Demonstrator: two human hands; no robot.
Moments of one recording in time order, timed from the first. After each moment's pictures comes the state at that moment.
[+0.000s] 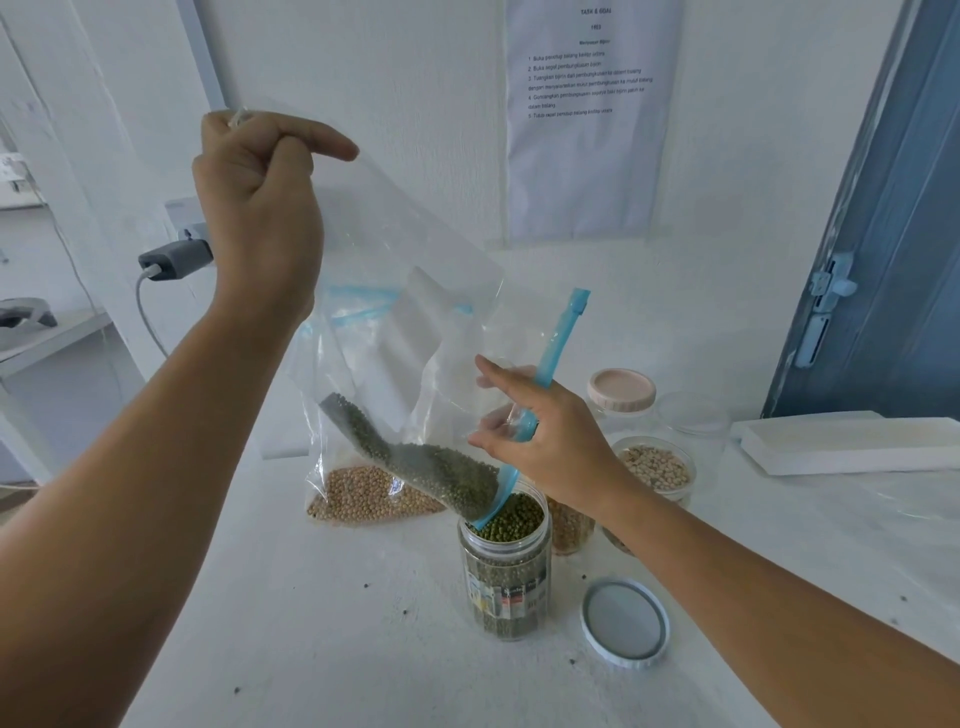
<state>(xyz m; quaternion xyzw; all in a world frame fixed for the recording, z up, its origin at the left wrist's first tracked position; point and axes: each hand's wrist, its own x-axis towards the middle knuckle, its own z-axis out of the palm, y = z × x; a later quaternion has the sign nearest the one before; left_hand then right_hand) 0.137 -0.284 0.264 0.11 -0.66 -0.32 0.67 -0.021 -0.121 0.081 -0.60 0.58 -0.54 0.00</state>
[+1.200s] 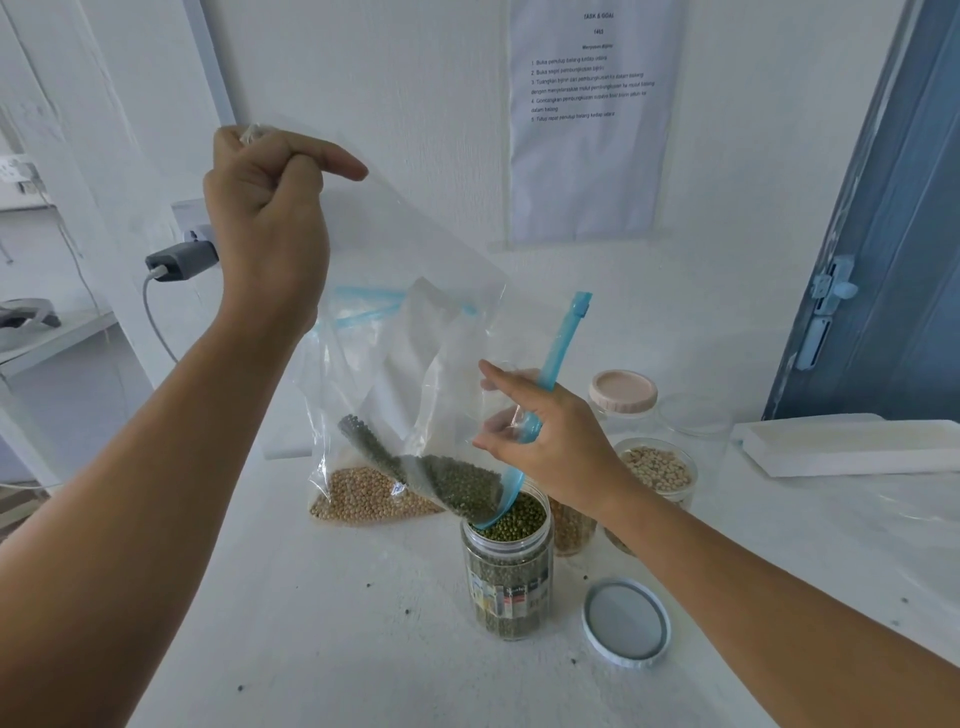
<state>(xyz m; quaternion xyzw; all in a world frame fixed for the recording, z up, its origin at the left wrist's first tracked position) 0.142 -0.279 0.259 0.11 -0.67 -0.32 0.66 -0.020 -0.120 0.080 -0.59 0.59 -0.55 0.03</state>
